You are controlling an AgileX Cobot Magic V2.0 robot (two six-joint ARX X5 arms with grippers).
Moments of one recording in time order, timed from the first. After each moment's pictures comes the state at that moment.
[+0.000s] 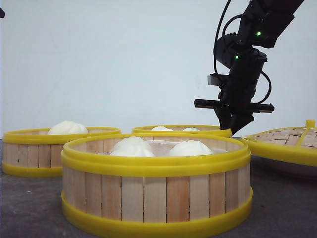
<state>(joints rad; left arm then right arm) -0.25 0.71 0.77 -0.36 0.16 -0.19 0.29 2.02 1.59 -0.52 0.03 0.29</state>
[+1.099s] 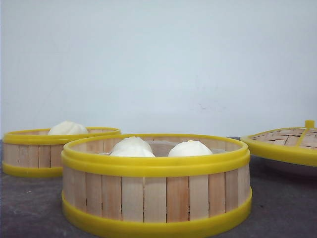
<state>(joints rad) -0.25 0.56 0.77 -0.40 0.16 -0.18 0.41 1.32 1.78 -1.07 -0.11 0.04</state>
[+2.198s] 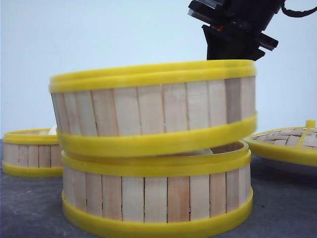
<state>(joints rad) -0.25 0.56 0.77 -0.43 0.16 -0.18 0.60 1.36 1.10 -0.58 -0.09 0.09</state>
